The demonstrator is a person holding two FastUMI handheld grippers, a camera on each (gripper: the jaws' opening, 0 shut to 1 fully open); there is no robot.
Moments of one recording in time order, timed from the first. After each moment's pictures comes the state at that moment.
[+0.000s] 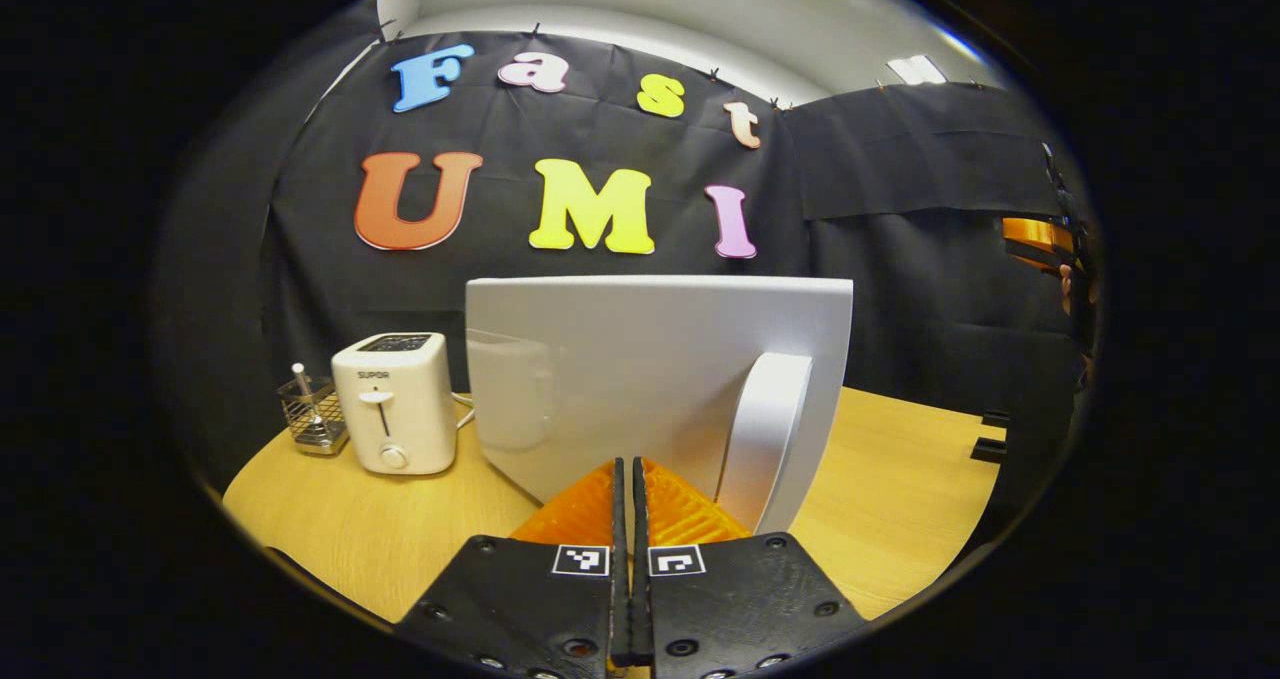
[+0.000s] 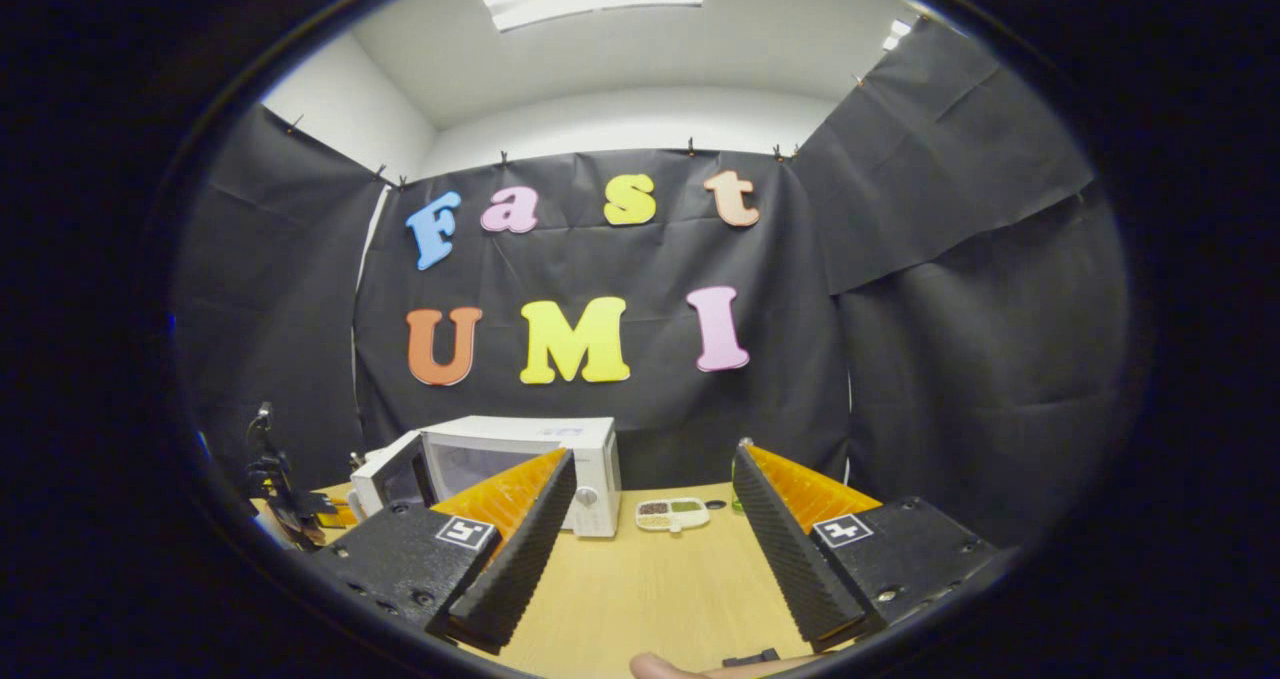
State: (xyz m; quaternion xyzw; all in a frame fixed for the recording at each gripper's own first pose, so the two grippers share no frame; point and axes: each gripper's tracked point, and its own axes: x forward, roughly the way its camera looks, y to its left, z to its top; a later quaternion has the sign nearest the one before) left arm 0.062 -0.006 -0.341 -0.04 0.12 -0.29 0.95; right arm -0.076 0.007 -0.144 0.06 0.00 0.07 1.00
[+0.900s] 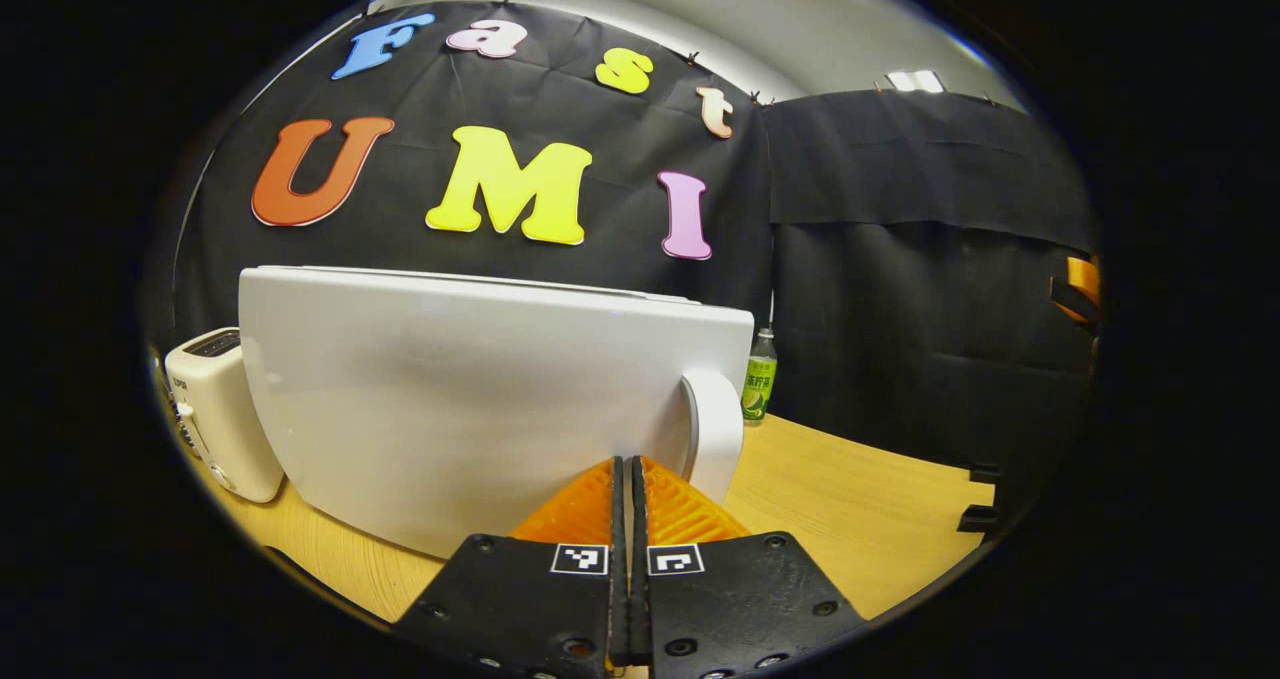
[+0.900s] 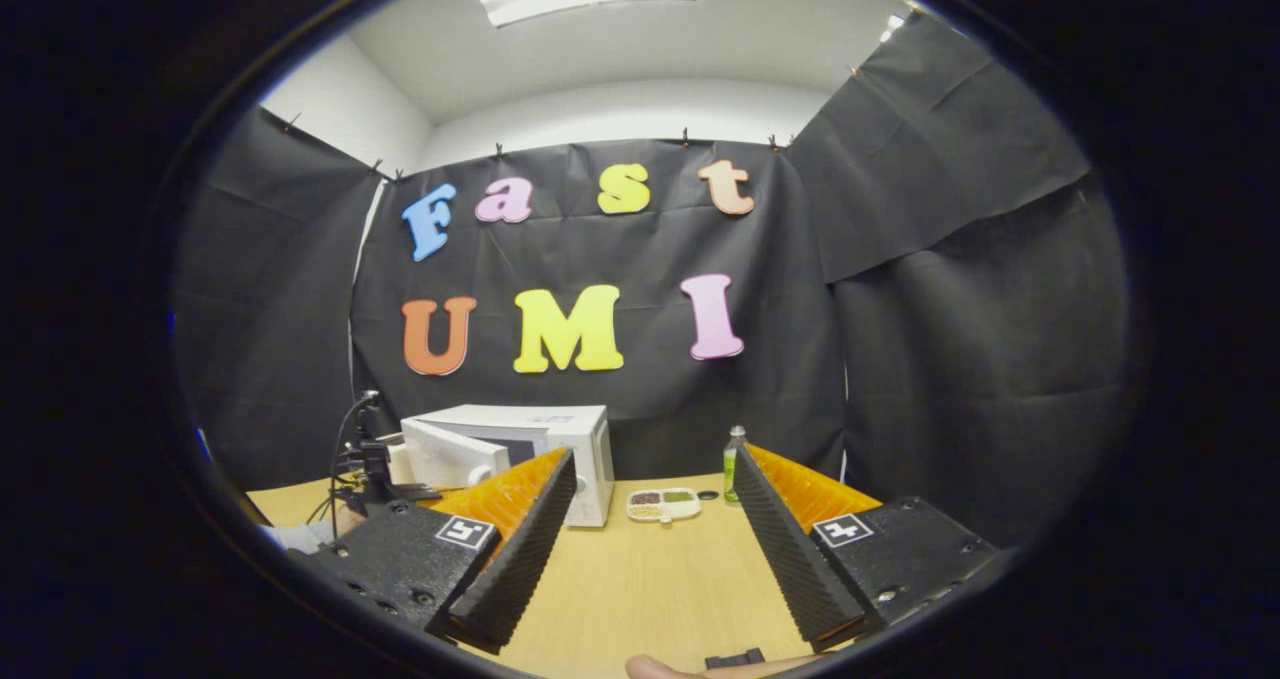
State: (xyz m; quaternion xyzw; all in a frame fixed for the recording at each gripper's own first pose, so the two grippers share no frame) left arm 0.157 -0.169 -0.332 -0.08 0.12 -0.33 0.93; right arm -0.072 -0.014 -0.162 0.06 0.01 0.06 1.00
